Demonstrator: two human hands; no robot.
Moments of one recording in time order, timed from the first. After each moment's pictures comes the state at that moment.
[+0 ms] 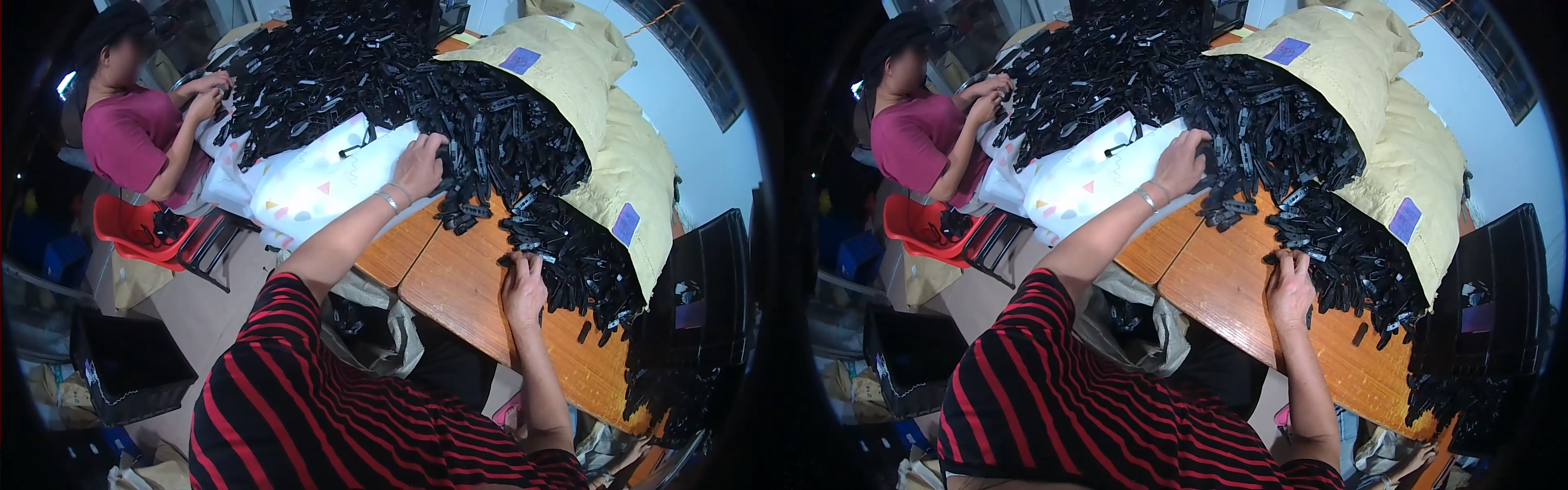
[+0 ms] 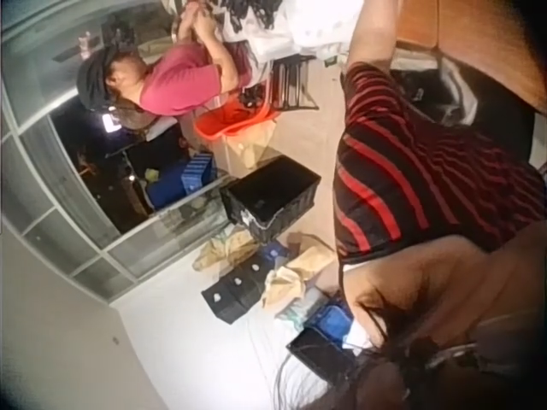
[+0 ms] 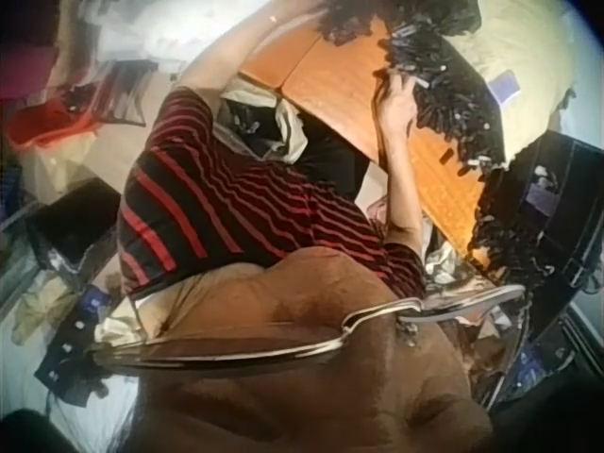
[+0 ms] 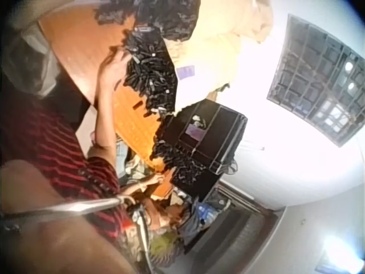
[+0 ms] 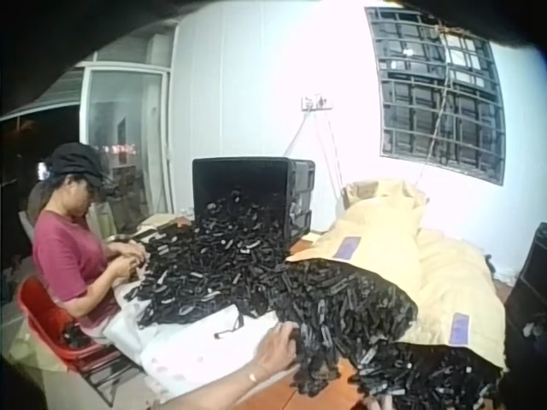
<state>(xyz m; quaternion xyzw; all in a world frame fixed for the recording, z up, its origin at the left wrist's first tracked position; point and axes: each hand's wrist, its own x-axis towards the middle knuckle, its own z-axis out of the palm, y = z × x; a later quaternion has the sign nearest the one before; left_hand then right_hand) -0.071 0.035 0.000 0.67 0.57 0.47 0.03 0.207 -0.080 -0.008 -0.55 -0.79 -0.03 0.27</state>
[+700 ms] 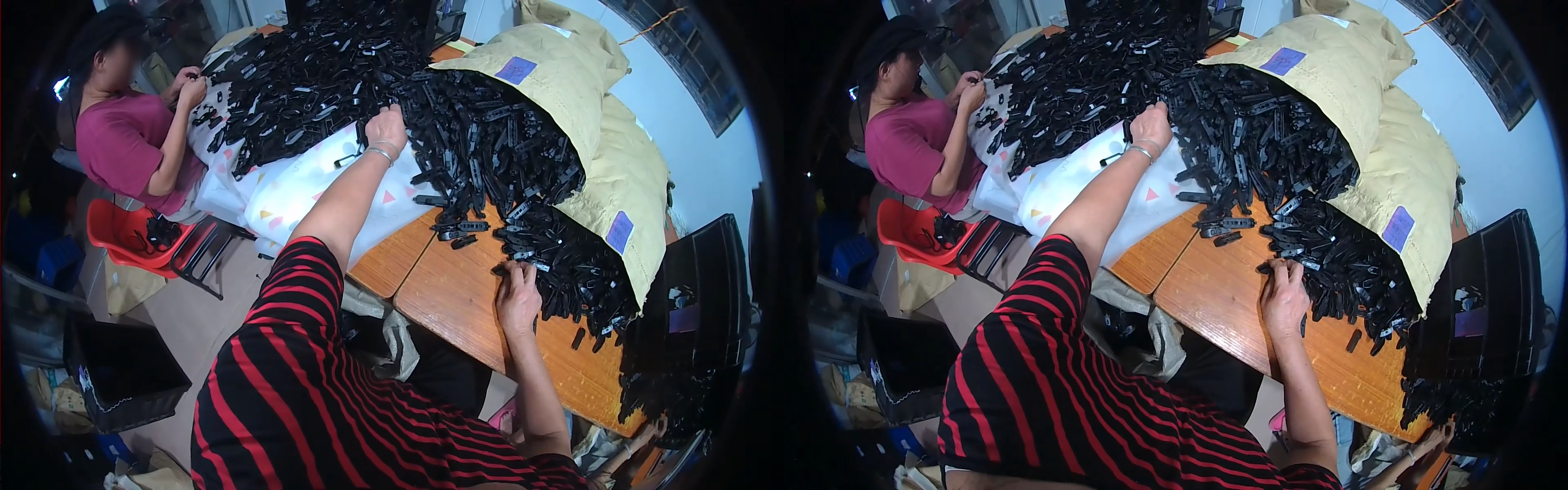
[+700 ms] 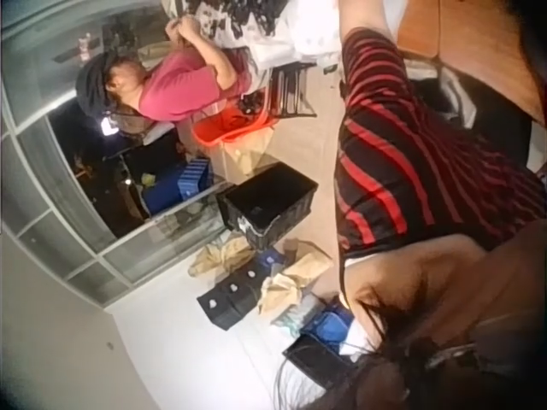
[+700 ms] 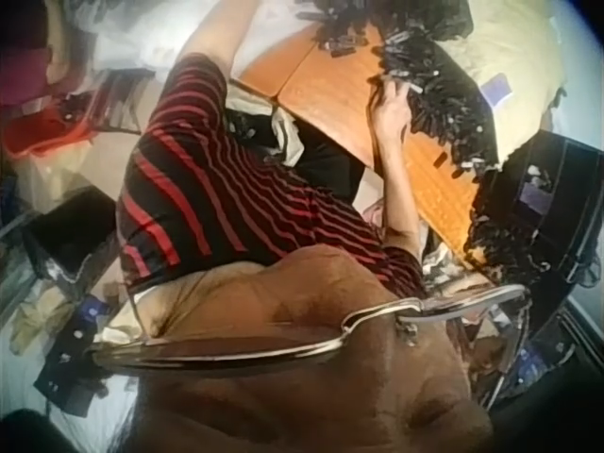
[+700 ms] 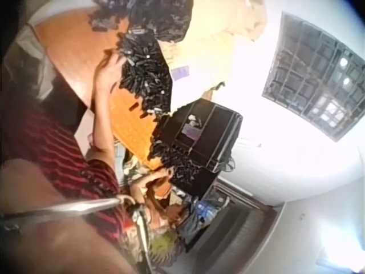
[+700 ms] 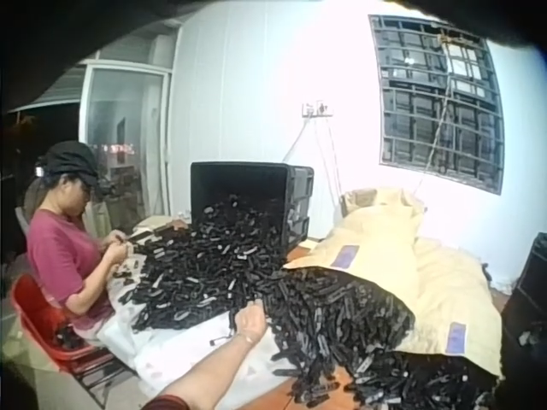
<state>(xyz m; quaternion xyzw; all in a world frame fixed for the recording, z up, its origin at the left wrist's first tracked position) -0.141 0.114 0.013 0.55 0.79 0.27 -0.04 0.203 -0.081 -0.004 -0.55 -0.80 -0.02 0.26</state>
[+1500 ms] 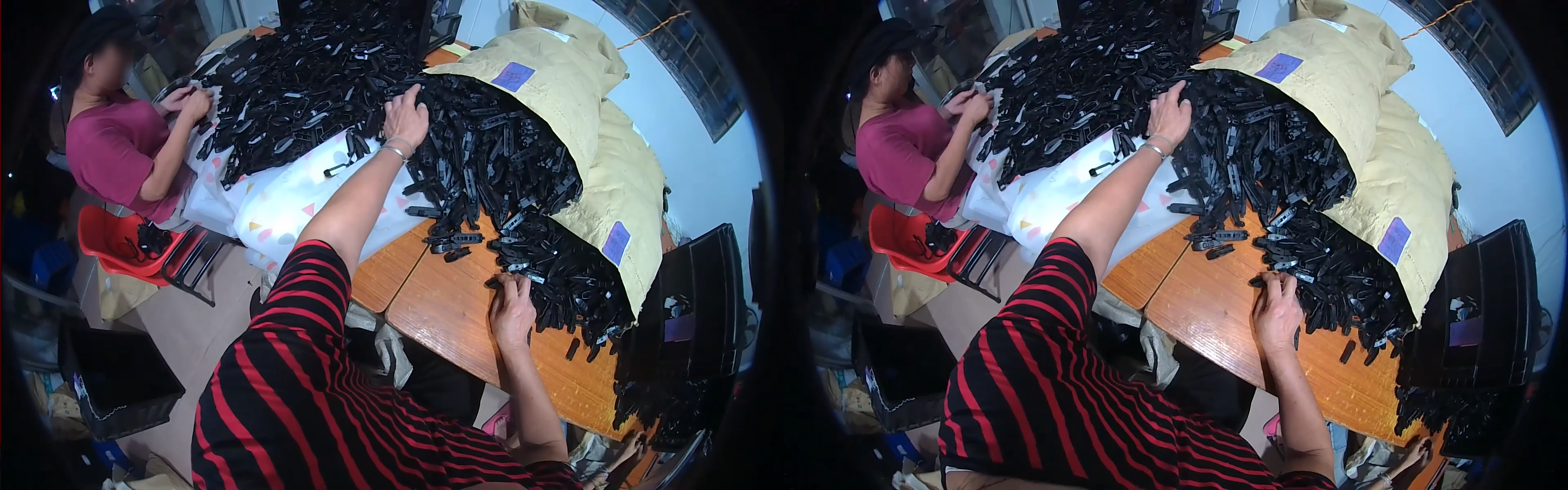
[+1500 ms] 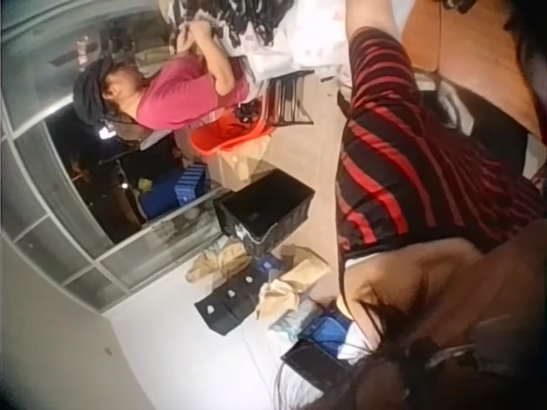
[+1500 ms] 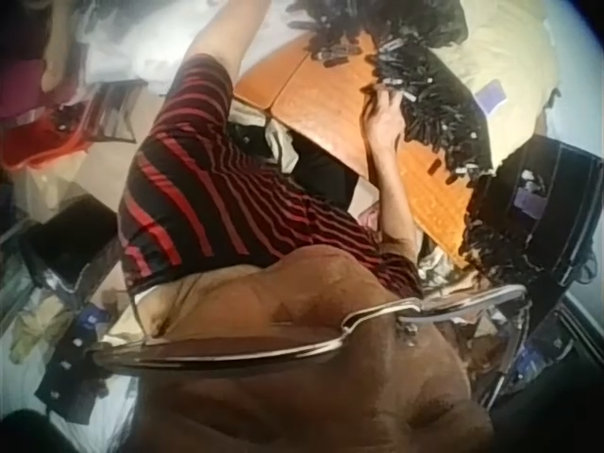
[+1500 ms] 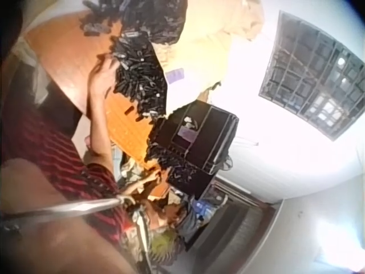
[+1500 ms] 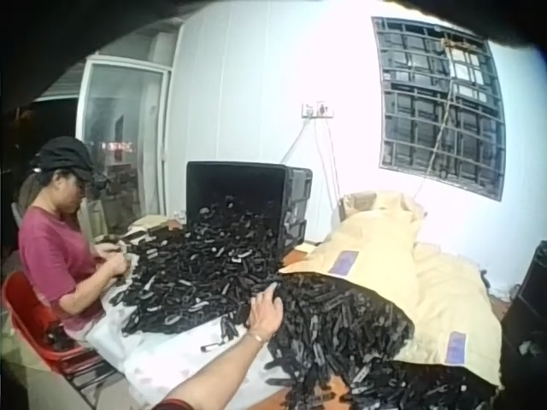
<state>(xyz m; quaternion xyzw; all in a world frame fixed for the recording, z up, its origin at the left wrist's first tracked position) -0.109 0.158 0.019 0.51 0.71 0.48 0.03 0.202 -0.081 0.000 -0.54 -0.80 -0.01 0.26</state>
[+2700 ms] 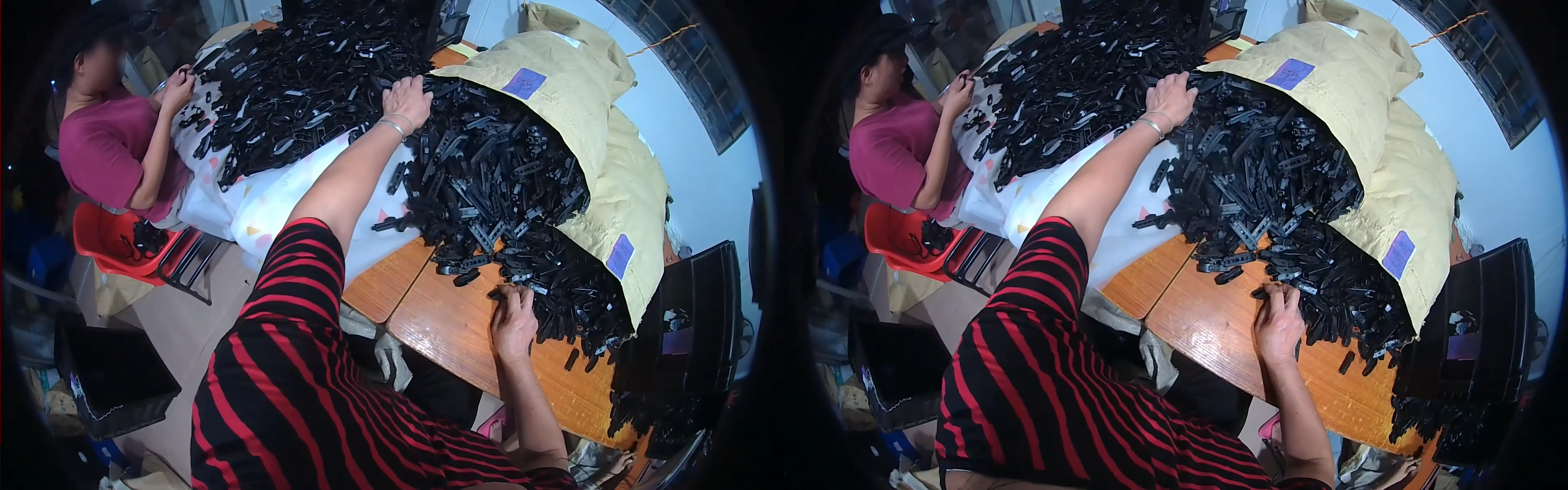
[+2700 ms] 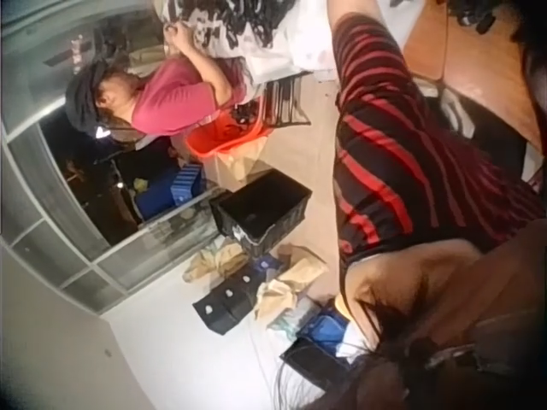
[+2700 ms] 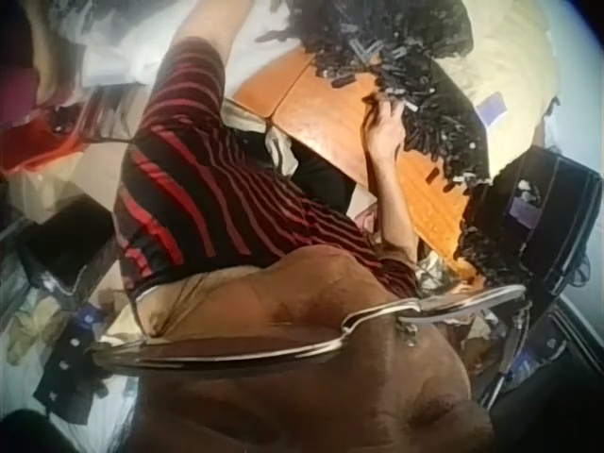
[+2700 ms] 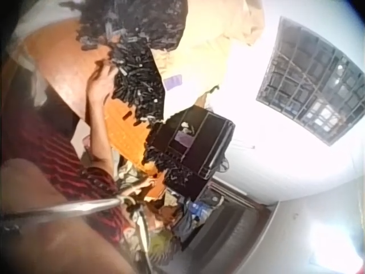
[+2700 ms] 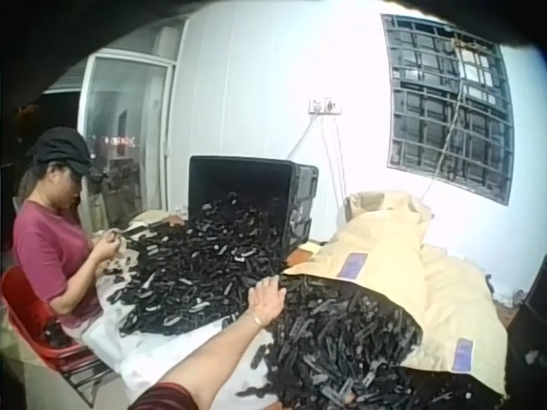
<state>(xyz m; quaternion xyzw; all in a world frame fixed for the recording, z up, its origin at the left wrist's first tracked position) -0.137 0.184 0.045 0.60 0.71 0.37 -0.04 0.200 -0.081 0.001 -0.55 -0.80 0.01 0.25</state>
